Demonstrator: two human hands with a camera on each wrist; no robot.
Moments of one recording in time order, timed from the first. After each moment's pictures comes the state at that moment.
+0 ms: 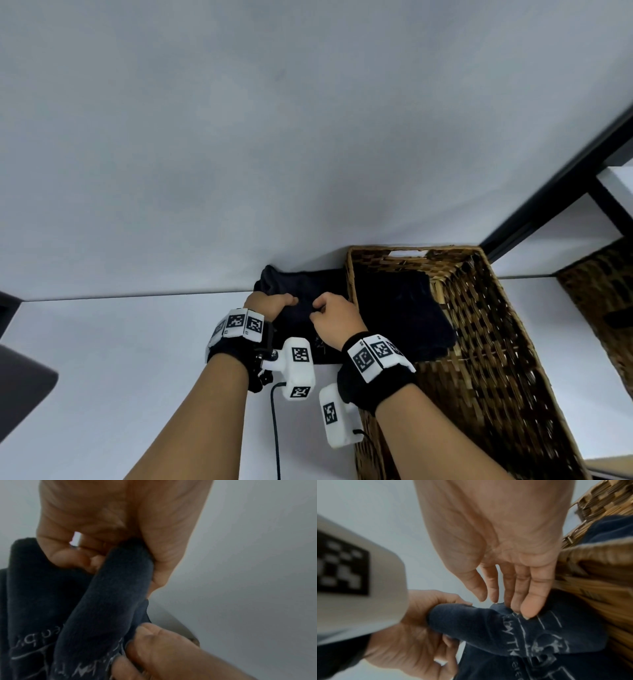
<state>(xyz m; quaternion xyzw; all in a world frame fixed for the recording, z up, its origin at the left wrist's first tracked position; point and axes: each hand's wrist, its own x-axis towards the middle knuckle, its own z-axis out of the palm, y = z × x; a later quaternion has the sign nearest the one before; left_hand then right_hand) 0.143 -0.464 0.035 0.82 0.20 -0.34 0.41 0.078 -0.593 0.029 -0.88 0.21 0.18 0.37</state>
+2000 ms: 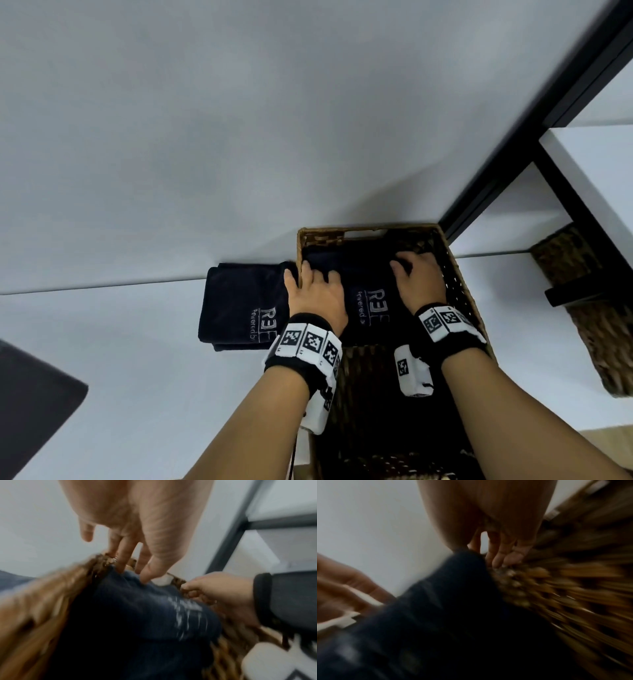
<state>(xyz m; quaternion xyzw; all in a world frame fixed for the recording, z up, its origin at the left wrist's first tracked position) 0.058 -0.625 0.050 0.95 -0.21 -0.22 0.00 0.032 -0.800 0.003 -0.90 0.32 -0.03 0.31</state>
